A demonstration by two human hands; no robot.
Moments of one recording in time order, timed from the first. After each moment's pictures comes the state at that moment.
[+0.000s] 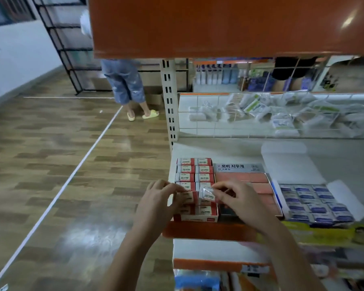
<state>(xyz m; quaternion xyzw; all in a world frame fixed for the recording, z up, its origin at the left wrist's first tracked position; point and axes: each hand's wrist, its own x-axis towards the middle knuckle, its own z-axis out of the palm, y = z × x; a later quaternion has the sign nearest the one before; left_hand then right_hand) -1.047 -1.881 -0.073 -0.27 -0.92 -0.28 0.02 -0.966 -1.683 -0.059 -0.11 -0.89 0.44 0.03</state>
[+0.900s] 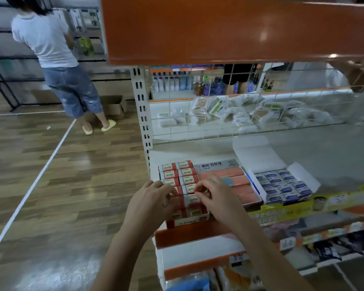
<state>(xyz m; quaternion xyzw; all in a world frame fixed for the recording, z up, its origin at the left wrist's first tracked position) -1.072 -1.878 -0.056 -0.44 -0.88 -0.19 0.01 -0.976 -1.719 -0.066 -0.16 -0.94 0.27 0.14</state>
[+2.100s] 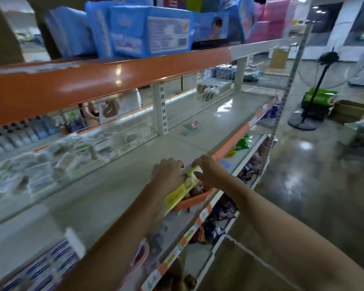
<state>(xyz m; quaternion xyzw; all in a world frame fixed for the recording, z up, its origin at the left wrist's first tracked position) -0.787 -1.341 -0.018 -0.69 -0.72 -0.06 0.01 -0.640 -1.281 -0.029 -0.45 -0.88 0.12 0.11</state>
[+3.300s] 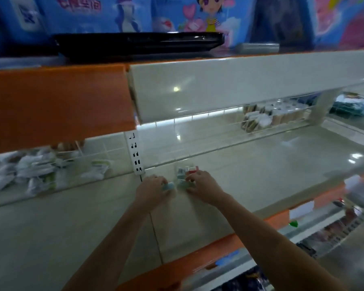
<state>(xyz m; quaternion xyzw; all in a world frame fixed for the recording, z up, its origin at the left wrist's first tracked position) -0.791 -0.990 -0.089 -0.45 -0.88 -0.16 -0.05 -0.667 -0.848 -0.091 -0.24 -0.95 0.18 0.08</state>
